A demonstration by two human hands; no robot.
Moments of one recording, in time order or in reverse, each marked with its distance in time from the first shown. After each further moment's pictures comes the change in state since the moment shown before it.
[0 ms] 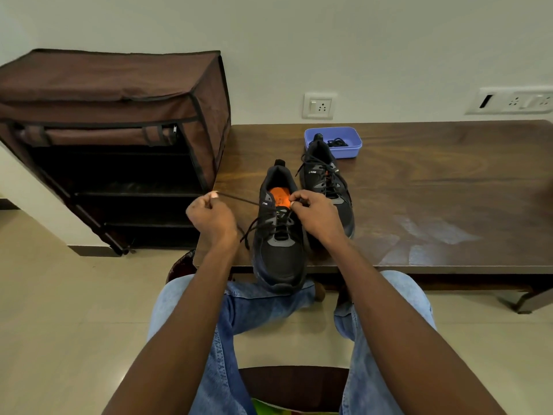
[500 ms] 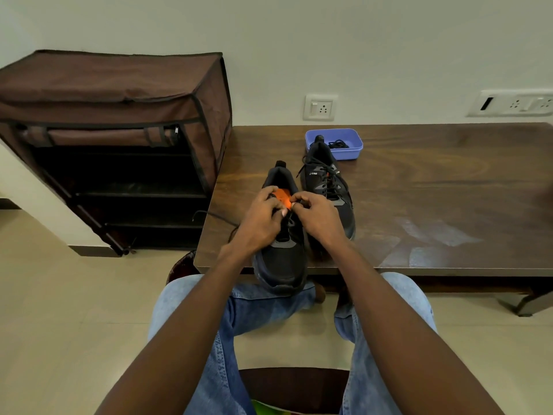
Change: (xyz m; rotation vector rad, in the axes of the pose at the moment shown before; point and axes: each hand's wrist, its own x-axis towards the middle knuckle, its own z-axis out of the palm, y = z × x) left_hand -0.031 0.007 0.016 0.648 -0.908 0.612; right_hand 0.000 0.002 0.001 -0.032 -0.005 -0.038
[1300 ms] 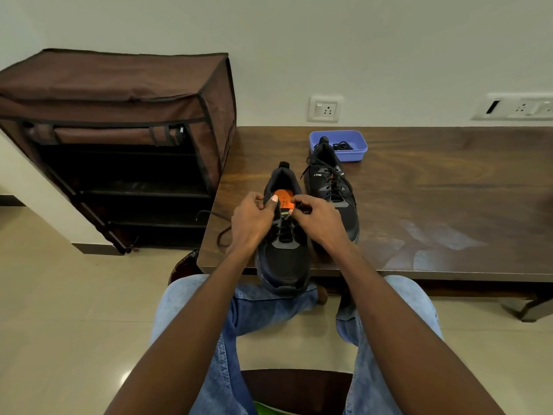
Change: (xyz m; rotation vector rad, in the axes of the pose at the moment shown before) left_hand -0.003 0.004 -0.006 -0.195 0.211 -0.464; right_hand -0.002 0.000 0.004 -0.084 -0.038 -0.026
